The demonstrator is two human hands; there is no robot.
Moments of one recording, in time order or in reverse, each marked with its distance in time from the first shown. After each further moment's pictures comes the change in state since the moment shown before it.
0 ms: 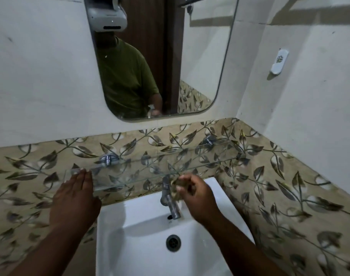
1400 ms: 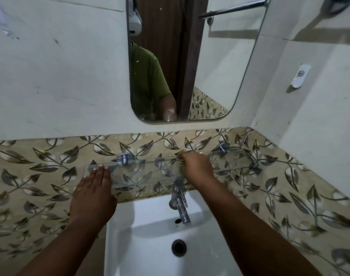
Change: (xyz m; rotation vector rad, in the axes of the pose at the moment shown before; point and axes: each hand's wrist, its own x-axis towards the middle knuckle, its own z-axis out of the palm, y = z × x) left_hand -0.004 -0.006 0.003 -0.016 -0.008 -0.009; right_hand 0.100 -0.039 0.033 -0.919 -0.004 -0.159
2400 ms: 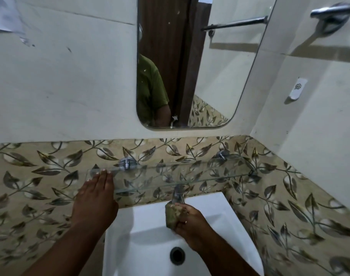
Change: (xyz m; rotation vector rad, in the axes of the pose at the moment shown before) left_hand 0.001 -0.003 0.002 -0.022 -0.012 0.027; right_hand -0.113 -0.008 0.053 1.663 -0.519 0.585
